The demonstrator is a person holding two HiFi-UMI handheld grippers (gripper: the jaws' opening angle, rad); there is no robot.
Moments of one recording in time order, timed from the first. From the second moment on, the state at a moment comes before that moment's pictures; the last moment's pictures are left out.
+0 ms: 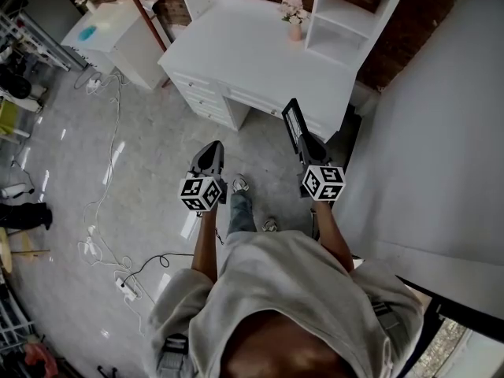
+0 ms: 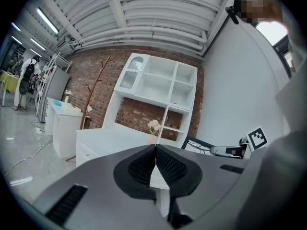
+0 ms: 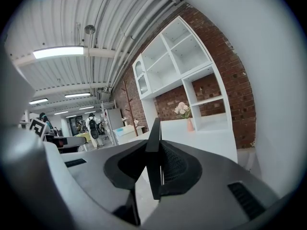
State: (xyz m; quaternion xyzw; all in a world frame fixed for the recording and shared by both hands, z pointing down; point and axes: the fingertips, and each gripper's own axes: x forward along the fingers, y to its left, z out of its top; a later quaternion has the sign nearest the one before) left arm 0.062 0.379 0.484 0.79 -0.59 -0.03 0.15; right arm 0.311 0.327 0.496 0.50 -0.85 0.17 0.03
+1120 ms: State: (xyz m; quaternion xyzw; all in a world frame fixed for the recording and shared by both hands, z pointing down) left arm -0.053 0.138 0.477 0.81 -0.56 -0.05 0.16; right arm 0.195 0.103 0.479 0.52 -0.84 0.15 0.04
